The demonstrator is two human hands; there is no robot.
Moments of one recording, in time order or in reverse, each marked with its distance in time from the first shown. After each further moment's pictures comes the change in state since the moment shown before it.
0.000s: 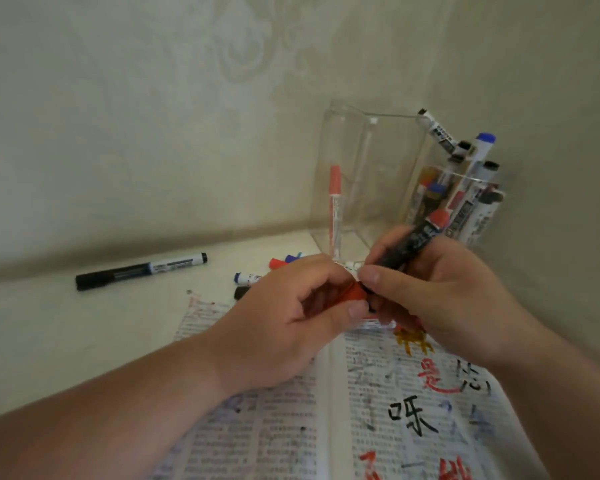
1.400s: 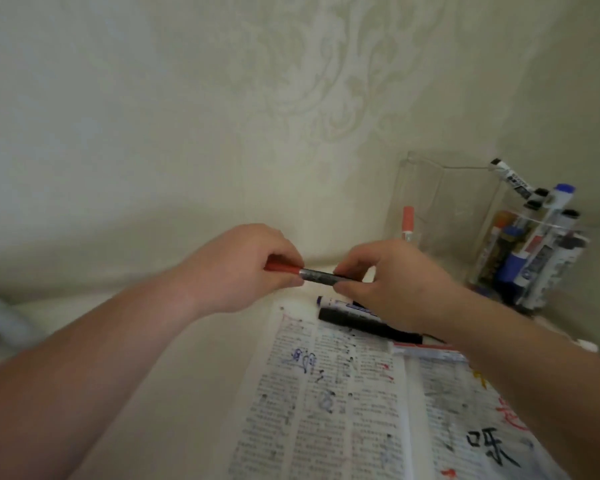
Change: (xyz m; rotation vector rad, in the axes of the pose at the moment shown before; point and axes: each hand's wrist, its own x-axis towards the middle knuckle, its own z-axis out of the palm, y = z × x) left_hand -0.016 0.005 -0.145 0.740 -0.021 -0.202; right_hand 0.069 -0.021 0.075 -0.834 -0.075 -0.036
